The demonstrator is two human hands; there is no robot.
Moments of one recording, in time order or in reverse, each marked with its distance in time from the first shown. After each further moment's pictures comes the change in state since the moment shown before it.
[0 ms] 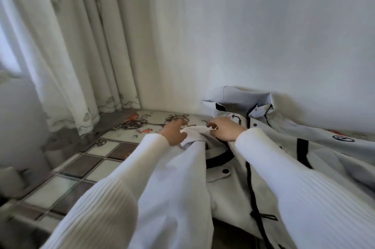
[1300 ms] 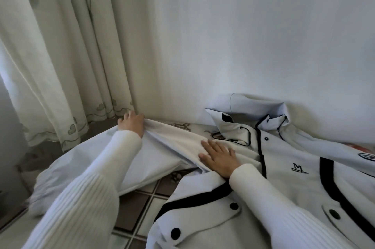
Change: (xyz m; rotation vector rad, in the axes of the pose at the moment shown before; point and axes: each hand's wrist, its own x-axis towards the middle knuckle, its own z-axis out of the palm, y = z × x) left_hand 0.078 -0.094 -0.050 0.348 0.303 -0.284; right_hand 0.059 0.016 0.082 0.003 -0.077 0.096
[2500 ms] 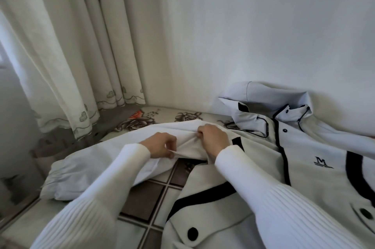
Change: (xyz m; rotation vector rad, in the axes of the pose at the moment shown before) left_hand -0.034 -0.009 0.040 -0.321 -0.455 0.440; right_hand 0.038 -0.067 0.002 0.004 0.335 -0.086
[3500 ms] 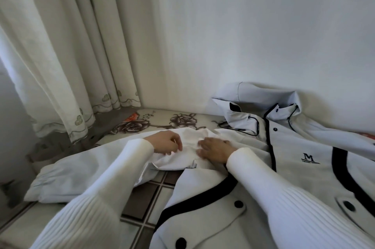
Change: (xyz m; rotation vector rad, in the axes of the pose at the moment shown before) left_hand 0.002 0.041 -0.008 -0.177 -0.152 -0.098; right_hand -0.019 0.040 -0.003 -0.033 -0.458 0.041
